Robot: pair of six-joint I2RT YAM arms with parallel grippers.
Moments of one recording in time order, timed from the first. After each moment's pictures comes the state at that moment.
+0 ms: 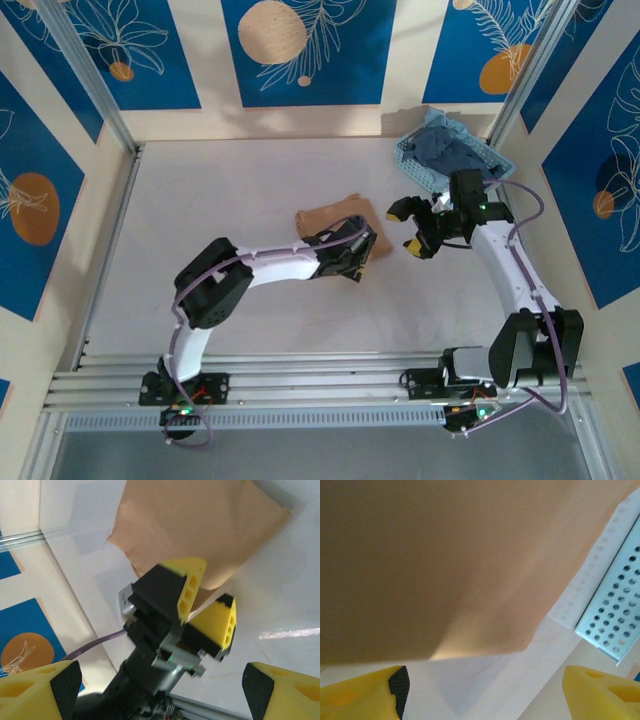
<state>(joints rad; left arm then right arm) -0.96 2.06 1.41 -0.13 -0.11 -1.95 0.04 1.30 1.10 -0.86 -0.66 0.86</state>
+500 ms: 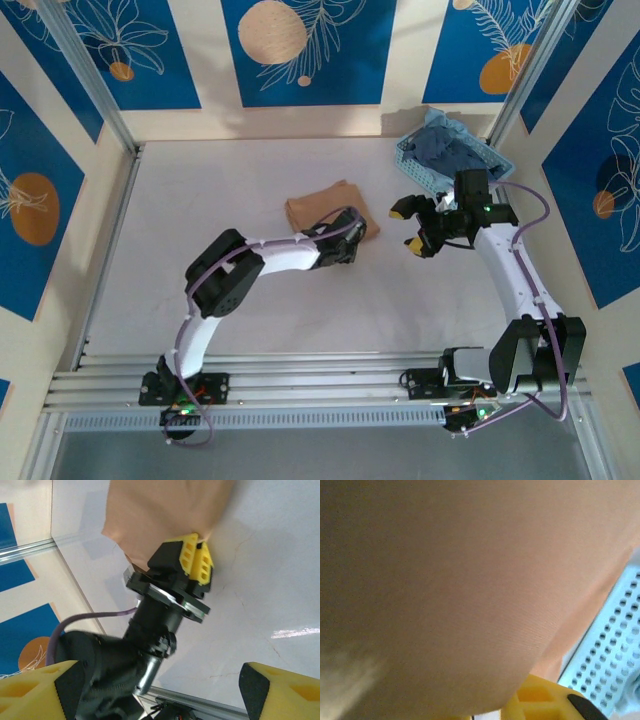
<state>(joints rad) -0.86 2.16 1.43 -0.09 -0.20 -2.01 0.02 1.28 1.10 -0.86 -0.67 0.91</state>
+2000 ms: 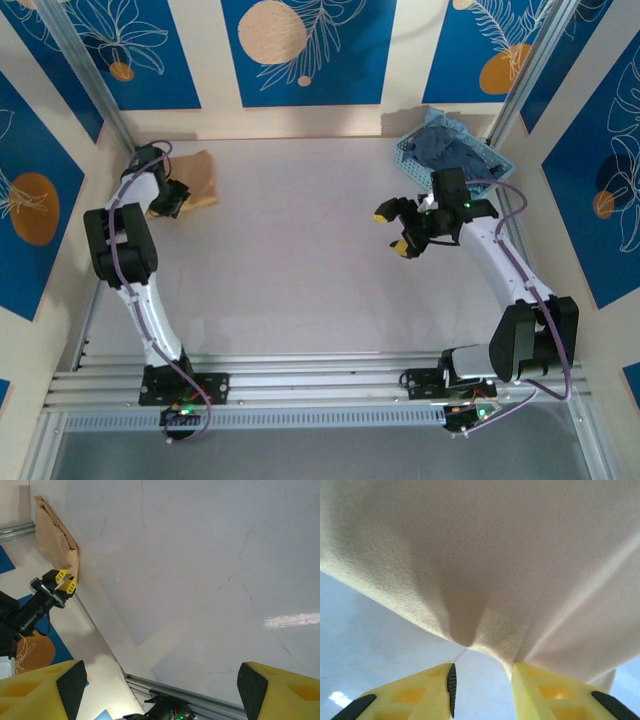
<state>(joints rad) 0.19 2.12 1.65 -0.70 0.10 -0.83 0.14 1.36 1.11 -0.80 -0.64 0.96</state>
